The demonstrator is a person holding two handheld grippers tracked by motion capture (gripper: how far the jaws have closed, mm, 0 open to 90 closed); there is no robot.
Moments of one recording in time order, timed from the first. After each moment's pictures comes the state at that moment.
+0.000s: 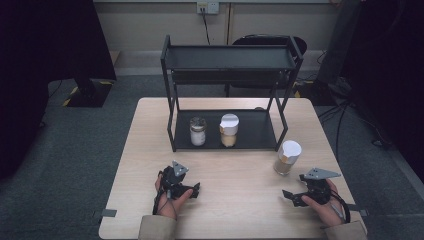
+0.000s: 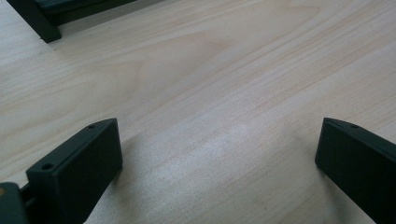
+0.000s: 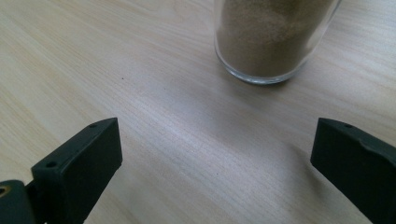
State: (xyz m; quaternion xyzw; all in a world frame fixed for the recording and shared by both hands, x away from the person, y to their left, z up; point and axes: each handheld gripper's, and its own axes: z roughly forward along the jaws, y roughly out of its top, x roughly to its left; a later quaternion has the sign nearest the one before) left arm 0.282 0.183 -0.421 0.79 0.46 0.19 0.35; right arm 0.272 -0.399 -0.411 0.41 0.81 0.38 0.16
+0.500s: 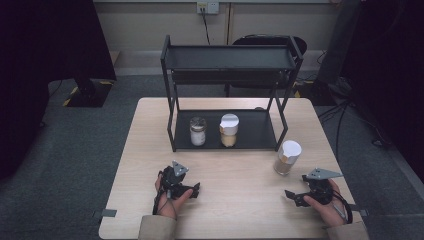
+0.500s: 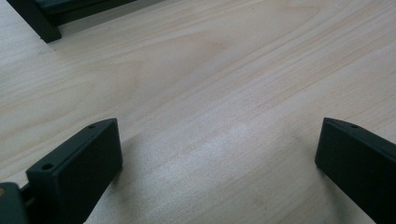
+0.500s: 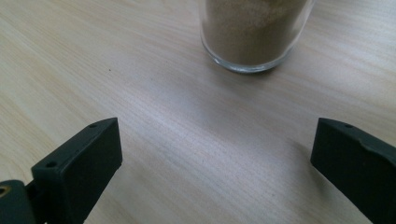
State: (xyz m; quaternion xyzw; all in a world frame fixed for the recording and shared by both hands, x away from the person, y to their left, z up) left arm 0.282 0.183 -0.421 0.79 0.46 0.19 0.35; right arm 0.271 -0.403 -0.412 0.42 0.81 0.37 0.16
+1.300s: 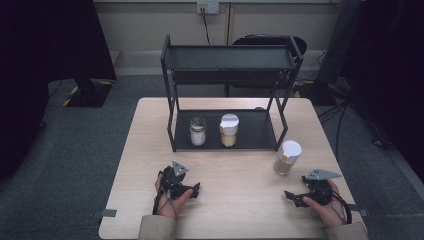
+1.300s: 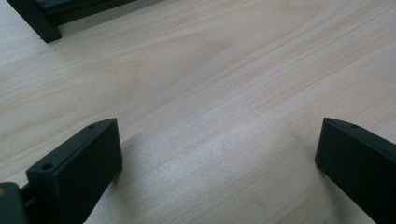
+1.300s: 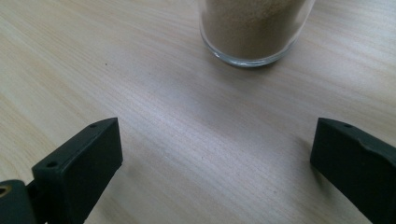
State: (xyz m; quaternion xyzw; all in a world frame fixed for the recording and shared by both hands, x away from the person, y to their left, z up) left arm 0.282 0.183 -0.421 0.79 0.46 0.19 0.35; right arm 0.271 -0.400 -0.413 0.42 0.81 0.37 0.17
